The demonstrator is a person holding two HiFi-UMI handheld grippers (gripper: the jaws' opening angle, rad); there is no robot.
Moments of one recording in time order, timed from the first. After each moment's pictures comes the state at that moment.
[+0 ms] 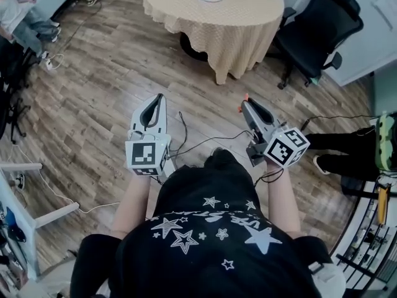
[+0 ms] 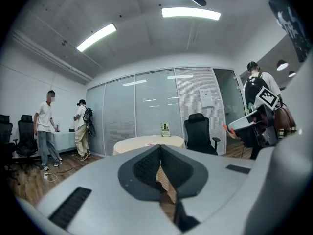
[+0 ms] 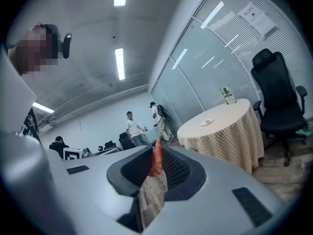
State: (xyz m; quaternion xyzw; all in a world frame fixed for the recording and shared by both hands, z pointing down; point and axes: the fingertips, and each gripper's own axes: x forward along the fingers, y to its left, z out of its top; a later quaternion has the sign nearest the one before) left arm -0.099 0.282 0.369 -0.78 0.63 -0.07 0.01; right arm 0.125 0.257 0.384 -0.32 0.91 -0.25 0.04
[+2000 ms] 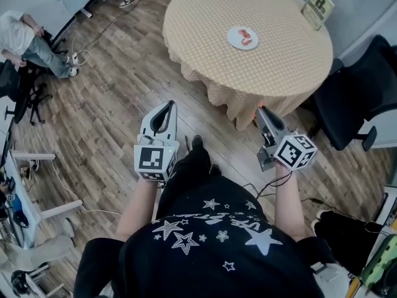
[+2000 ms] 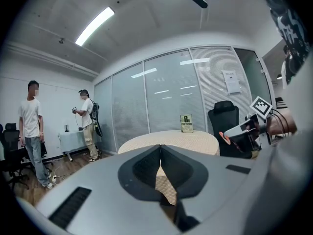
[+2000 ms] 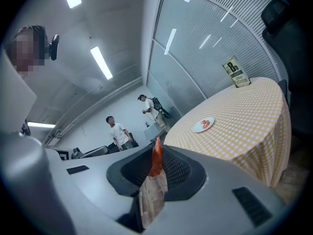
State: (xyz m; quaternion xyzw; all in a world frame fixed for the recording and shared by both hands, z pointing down) left arm -0.128 -0.045 0.381 -0.71 0.69 -0.11 -0.01; right arm 0.099 -0.137 0.443 -0.25 0.91 -0.32 0.01
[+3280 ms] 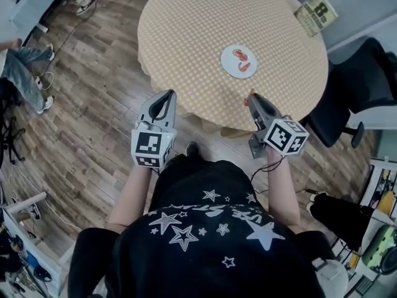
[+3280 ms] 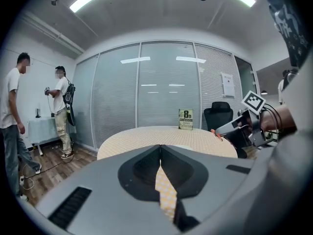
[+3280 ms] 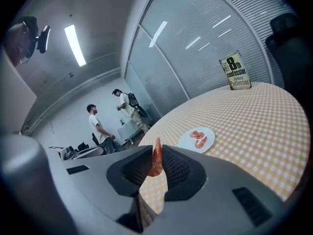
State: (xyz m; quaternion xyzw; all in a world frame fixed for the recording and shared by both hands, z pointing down) left arm -0.244 -0.283 0.438 -0.79 0.60 -0.11 -0.07; right arm -0.022 -0.335 0.472 -0.37 0.86 -0.33 -0.05
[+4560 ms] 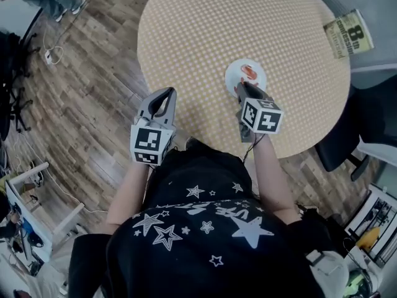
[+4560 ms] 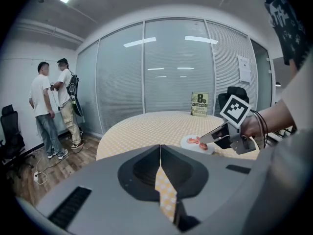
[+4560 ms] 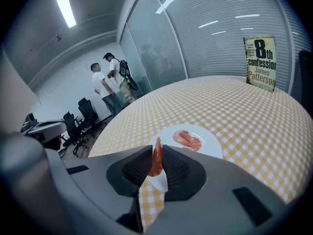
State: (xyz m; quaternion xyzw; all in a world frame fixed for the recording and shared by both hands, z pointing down) left arm -0.241 -0.385 0.479 -0.75 0.62 -0.19 -0.13; right arm -0.064 -0.487 0.580 -0.37 0.84 -0.31 -0.25
